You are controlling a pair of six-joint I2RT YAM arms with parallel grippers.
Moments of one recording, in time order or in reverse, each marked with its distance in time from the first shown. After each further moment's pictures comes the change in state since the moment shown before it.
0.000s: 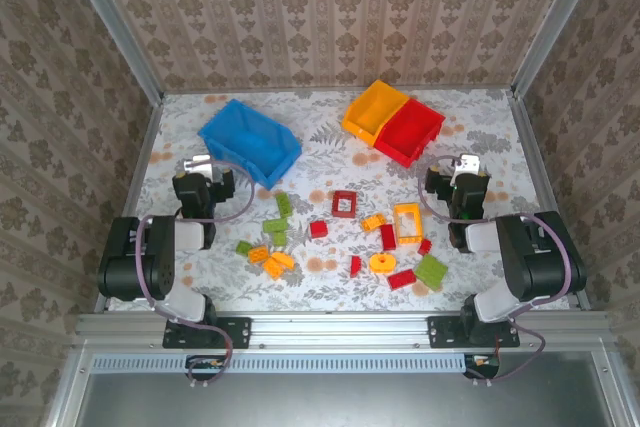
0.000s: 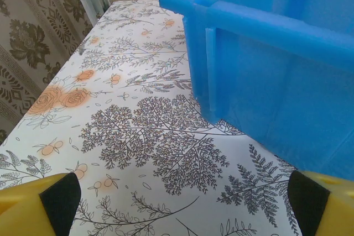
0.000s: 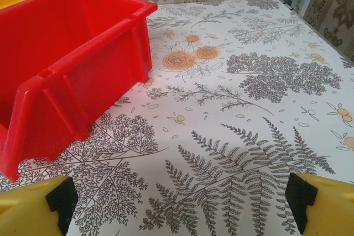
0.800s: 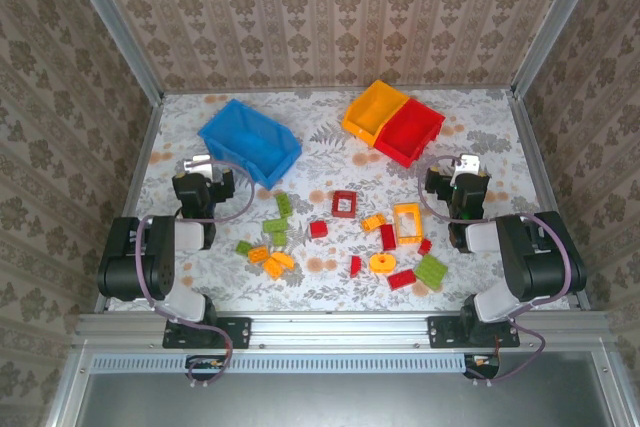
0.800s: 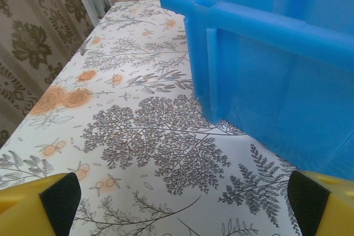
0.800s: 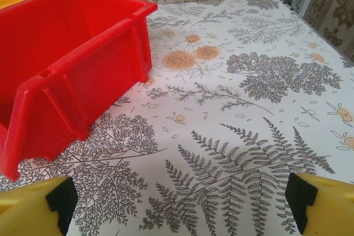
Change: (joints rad) left arm -0.014 -0.012 -0.003 -0.012 -0.030 0.013; right arm 0.004 -0.013 0.000 -0.010 0.001 -0.003
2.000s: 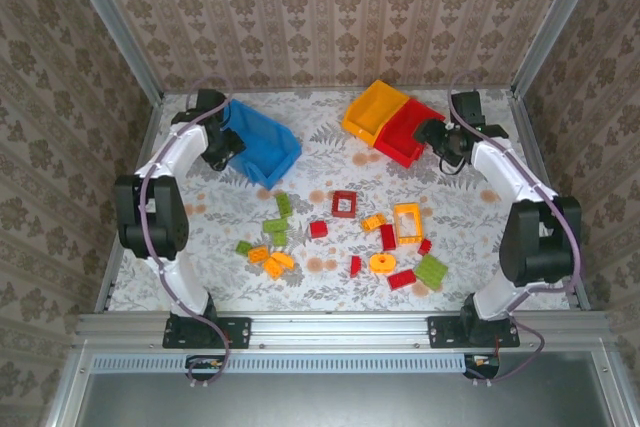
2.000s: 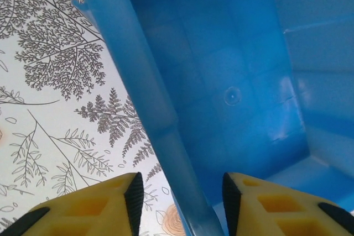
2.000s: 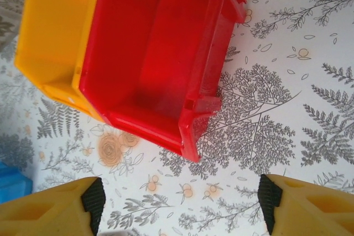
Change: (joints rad) left arm -0.072 0.317 1.091 -1.583 0.233 -0.777; right arm -0.010 0.130 0.924 -1.353 -0.363 0.566
